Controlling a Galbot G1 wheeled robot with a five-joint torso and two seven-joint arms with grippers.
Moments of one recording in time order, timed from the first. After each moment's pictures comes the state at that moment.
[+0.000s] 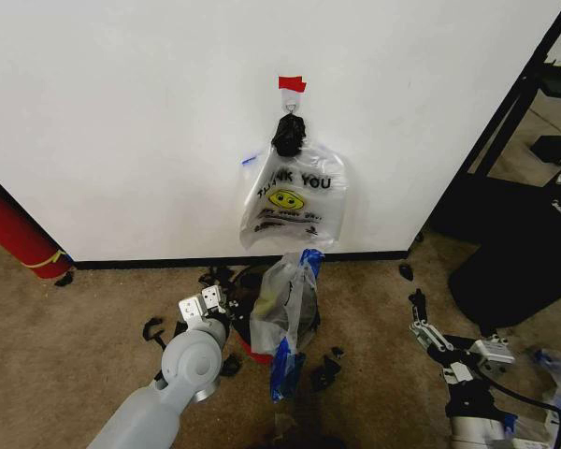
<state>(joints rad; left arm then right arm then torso) 1.08 -1.12 -0.09 -1.94 -1.08 0.44 -0.75 -1.90 1.37 0.52 2.32 0.18 0.30 0.25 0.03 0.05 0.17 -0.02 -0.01</state>
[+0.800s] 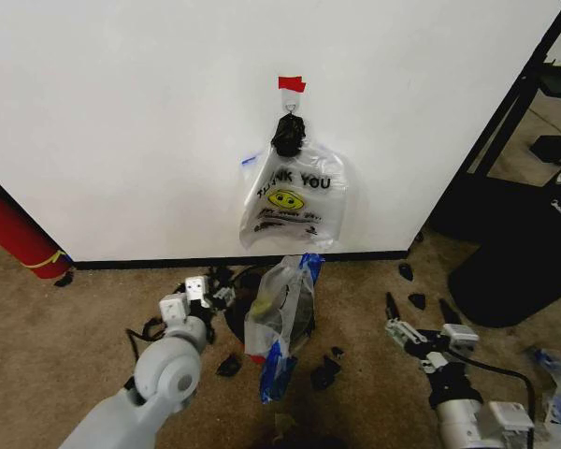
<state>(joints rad) 1.25 -0.99 -0.23 -2.15 -0.71 0.28 -0.55 -1.81 1.13 0.41 2.36 0.53 -0.10 0.32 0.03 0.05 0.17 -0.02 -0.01</state>
